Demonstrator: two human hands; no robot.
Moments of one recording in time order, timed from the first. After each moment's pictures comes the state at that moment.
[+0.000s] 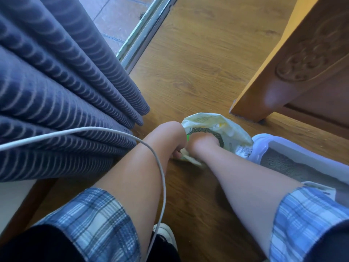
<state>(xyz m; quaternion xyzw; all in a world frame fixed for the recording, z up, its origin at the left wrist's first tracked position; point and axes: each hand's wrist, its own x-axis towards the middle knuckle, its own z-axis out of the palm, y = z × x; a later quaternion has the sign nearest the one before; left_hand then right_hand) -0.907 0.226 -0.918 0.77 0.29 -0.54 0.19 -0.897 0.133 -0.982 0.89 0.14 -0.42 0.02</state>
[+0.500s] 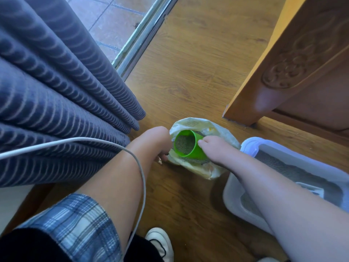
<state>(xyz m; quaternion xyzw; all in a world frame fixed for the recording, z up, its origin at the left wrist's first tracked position) -0.915 0.245 -0.913 0.83 0.23 -0.49 0.15 -0.892 0.068 -0.951 0.88 0.08 -0.41 -0.23</state>
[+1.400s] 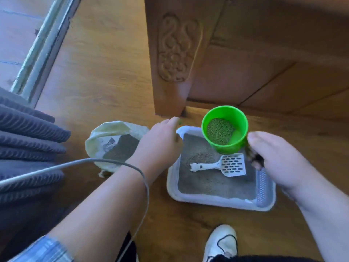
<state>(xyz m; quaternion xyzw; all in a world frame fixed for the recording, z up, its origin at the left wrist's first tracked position) -0.906 0.055 -0.874 0.94 -0.07 -0.18 0.27 -0.951 -0.178 -0.806 0.85 -0.14 -0.17 -0.47</state>
